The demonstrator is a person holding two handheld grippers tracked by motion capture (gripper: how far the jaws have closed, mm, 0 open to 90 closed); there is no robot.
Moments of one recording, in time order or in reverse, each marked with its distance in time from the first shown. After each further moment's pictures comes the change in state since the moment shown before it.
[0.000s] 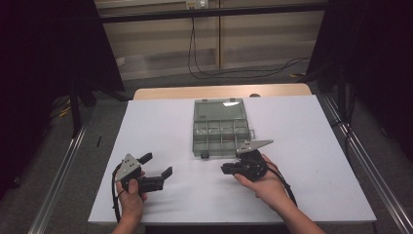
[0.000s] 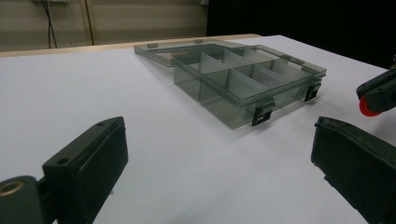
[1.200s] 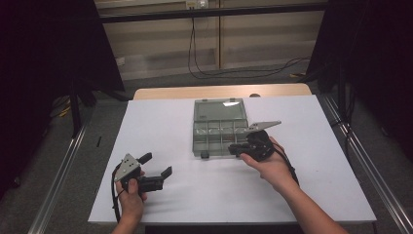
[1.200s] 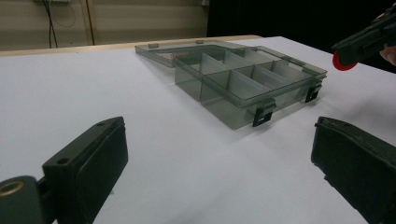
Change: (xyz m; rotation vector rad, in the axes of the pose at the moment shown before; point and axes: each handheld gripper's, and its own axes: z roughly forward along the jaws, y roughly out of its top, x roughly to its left) left arm 0.001 0.000 0.000 -0.005 0.000 -0.010; right arm -0.035 0.033 -0.015 -0.036 -0.080 0.016
